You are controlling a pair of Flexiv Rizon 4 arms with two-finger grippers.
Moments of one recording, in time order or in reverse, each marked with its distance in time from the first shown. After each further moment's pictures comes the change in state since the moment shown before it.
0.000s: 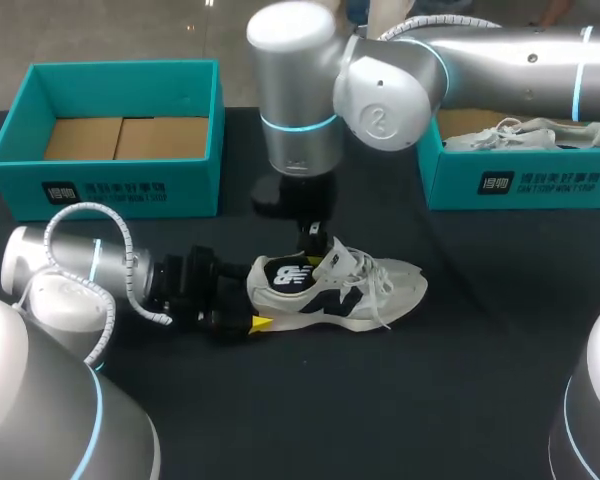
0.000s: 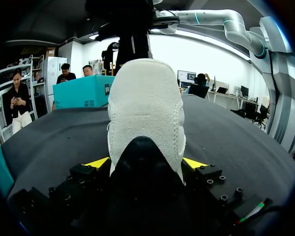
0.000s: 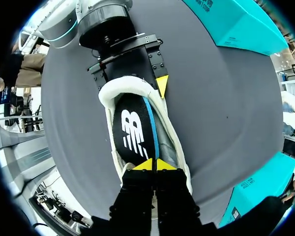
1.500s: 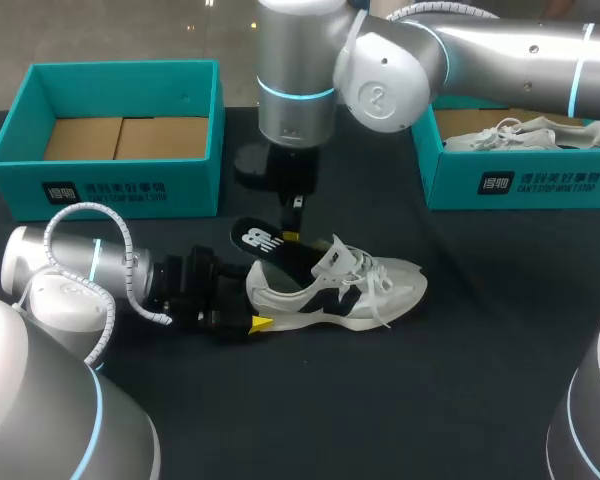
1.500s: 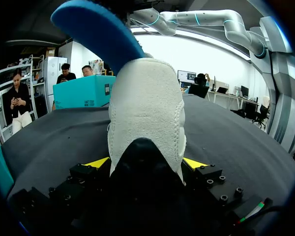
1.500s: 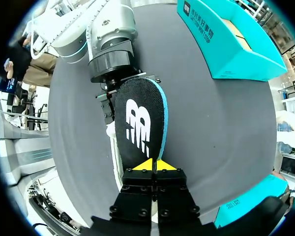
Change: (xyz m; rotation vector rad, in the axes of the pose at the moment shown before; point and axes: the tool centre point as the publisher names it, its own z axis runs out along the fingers) left arm 0.000 0.000 0.000 0.000 0.000 0.000; right arm -0.013 0.046 -0.031 -0.154 0.028 -0.102
